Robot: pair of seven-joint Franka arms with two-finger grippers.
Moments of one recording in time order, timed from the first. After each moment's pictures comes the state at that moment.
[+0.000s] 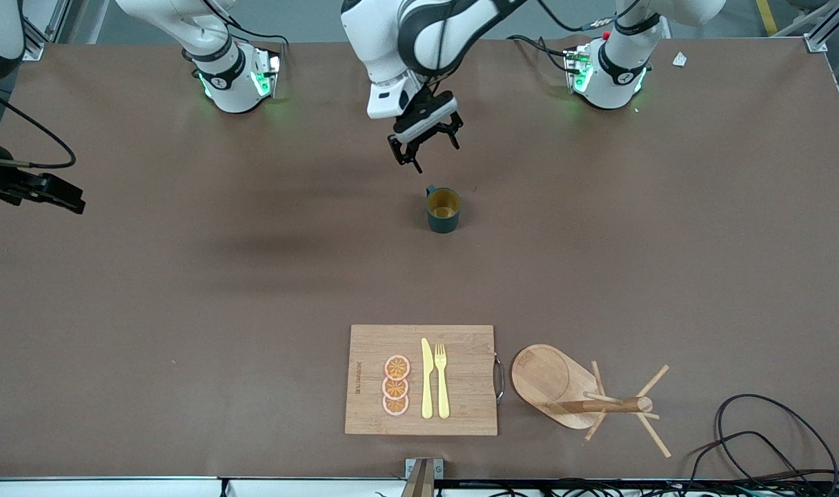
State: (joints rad) left arm -0.72 0.44 -0.53 -1.71 0.70 1.75 -1.97; right arm 0.10 0.08 -0.14 -1.50 -0.08 1.51 0.07
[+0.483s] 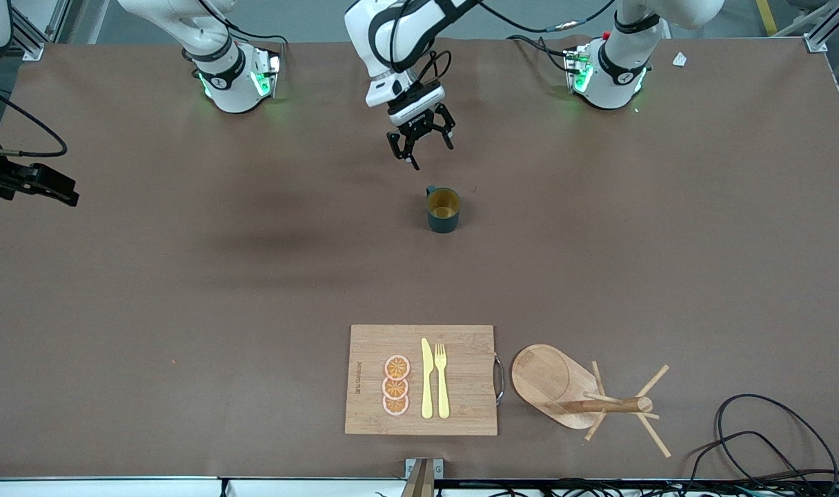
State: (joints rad) left arm -0.85 0.54 -0.53 -1.84 0.98 1.75 -2.34; right arm -0.04 0.07 0.01 -1.50 -0.08 1.51 0.05
